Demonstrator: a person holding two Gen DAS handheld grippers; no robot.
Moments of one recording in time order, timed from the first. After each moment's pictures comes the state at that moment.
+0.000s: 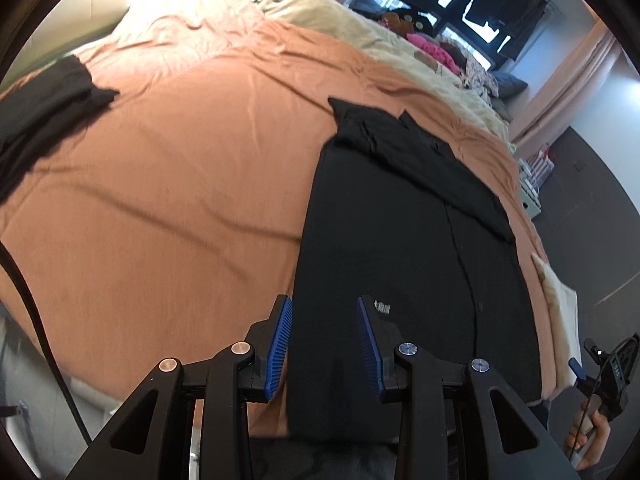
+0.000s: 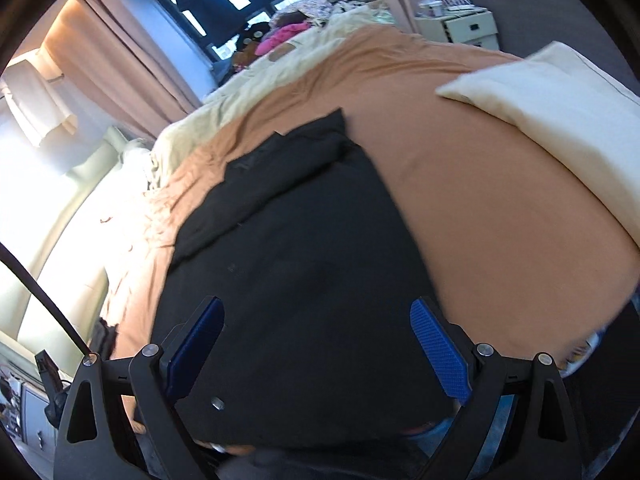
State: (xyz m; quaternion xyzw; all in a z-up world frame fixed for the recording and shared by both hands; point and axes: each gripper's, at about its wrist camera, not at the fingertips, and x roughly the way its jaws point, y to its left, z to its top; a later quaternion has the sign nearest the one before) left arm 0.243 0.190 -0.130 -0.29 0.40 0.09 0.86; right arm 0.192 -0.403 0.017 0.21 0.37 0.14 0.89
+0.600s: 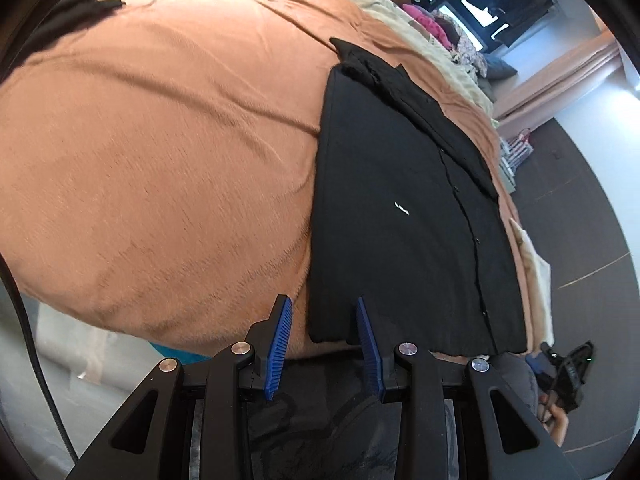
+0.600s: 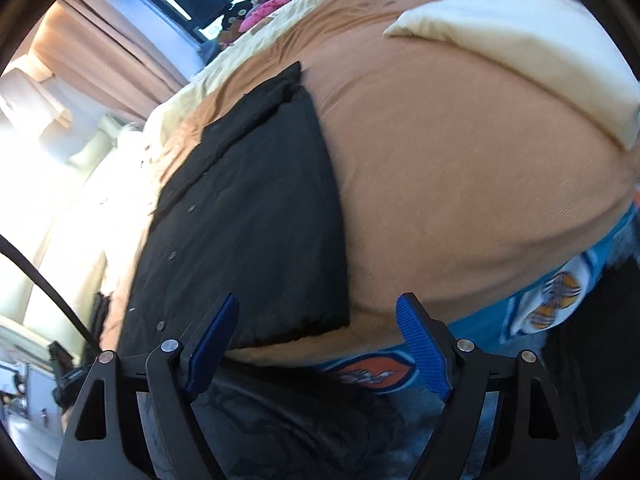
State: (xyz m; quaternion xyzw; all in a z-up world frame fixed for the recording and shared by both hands) left arm 0.203 0.191 -0.195 -0.35 0.44 0.02 0.83; right arm 0.160 -0.438 -0.031 0.24 0.42 0.17 0.86
